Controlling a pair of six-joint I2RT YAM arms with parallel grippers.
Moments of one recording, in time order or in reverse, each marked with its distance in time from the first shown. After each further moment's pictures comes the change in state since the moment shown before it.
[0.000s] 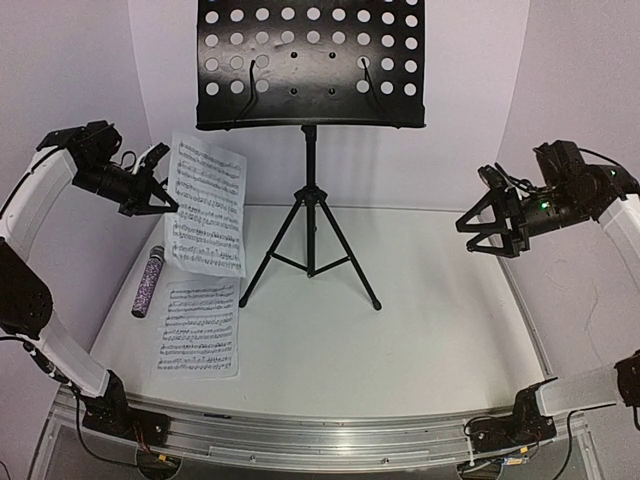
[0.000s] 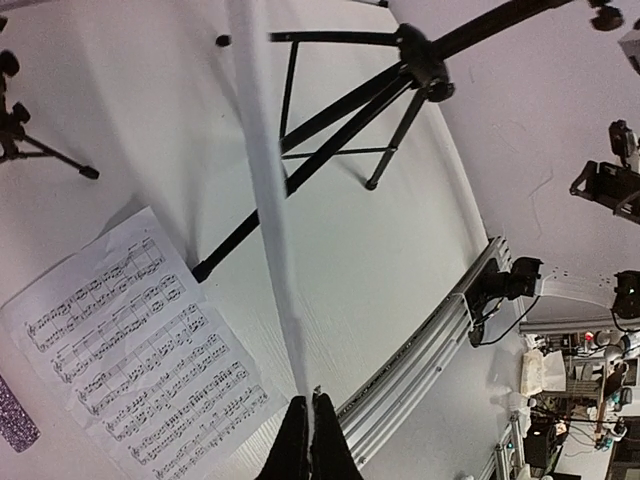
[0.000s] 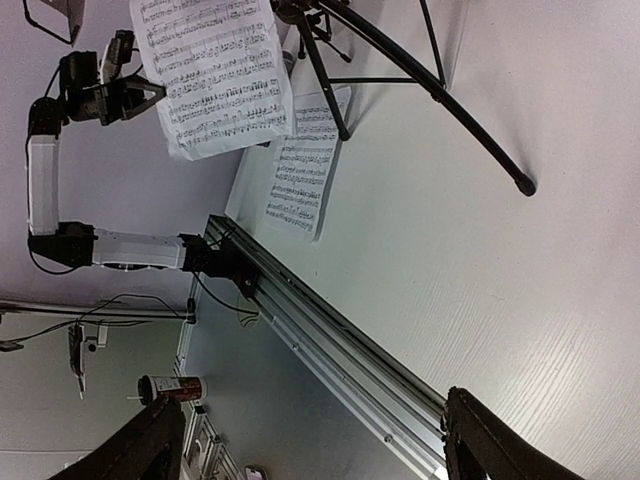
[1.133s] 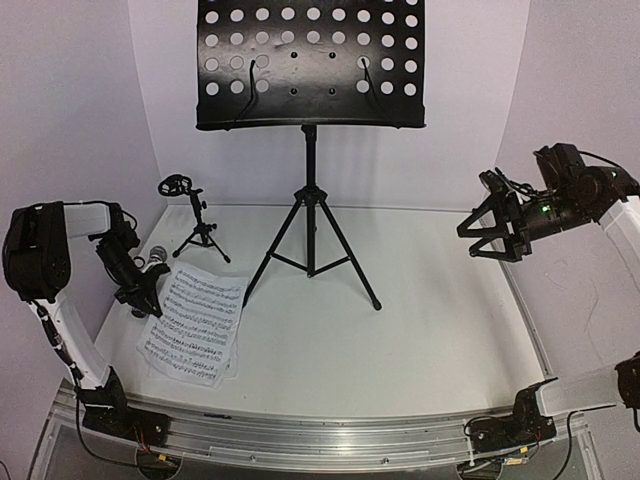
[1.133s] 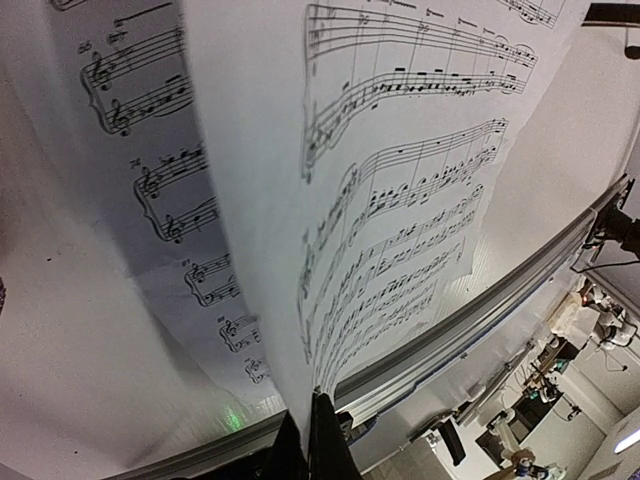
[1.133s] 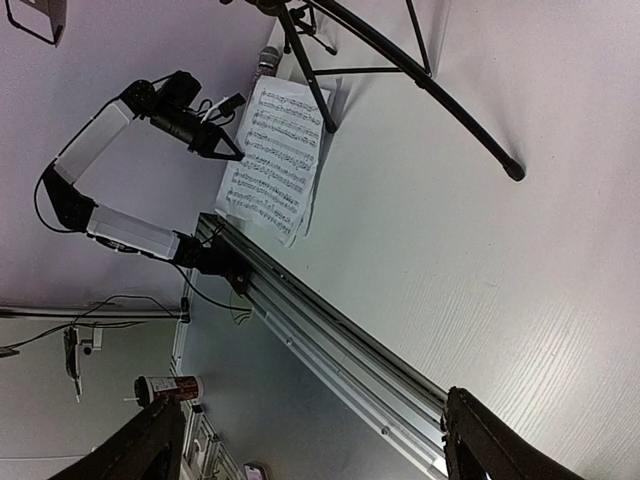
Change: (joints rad) left arm 0.141 0.267 -0.517 0.013 -0.387 0.174; right arm 0.000 -0.007 -0.011 -0.029 0.027 0.000
